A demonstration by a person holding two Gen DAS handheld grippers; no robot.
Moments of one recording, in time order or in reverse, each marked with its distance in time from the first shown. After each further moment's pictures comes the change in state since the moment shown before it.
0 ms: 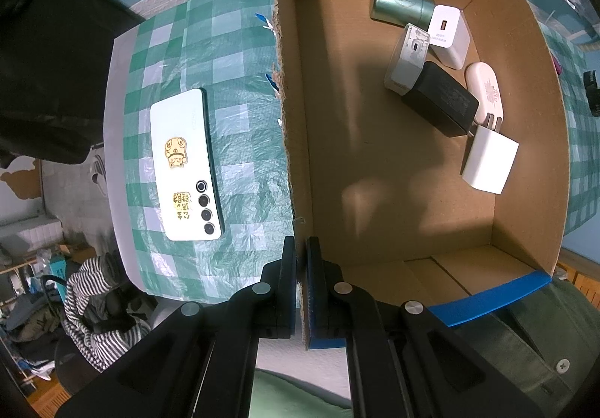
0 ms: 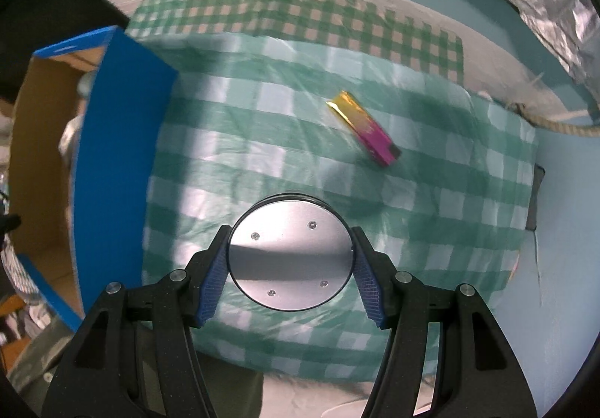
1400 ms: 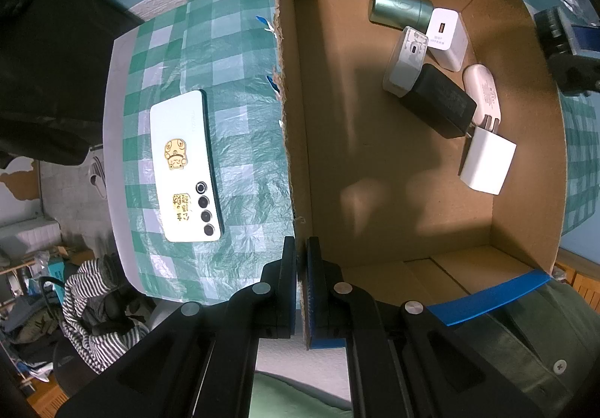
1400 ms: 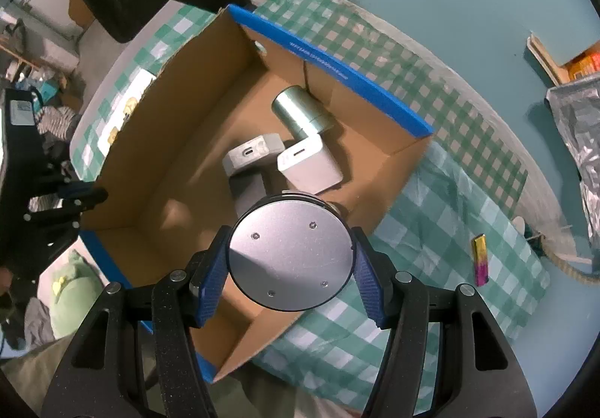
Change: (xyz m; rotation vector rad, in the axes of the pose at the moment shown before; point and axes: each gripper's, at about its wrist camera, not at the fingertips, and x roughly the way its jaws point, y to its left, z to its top) left arm -0.001 -0.001 0.003 0.000 -0.004 -0.002; right arm -0.024 0.204 0.034 -0.418 -0.051 0.045
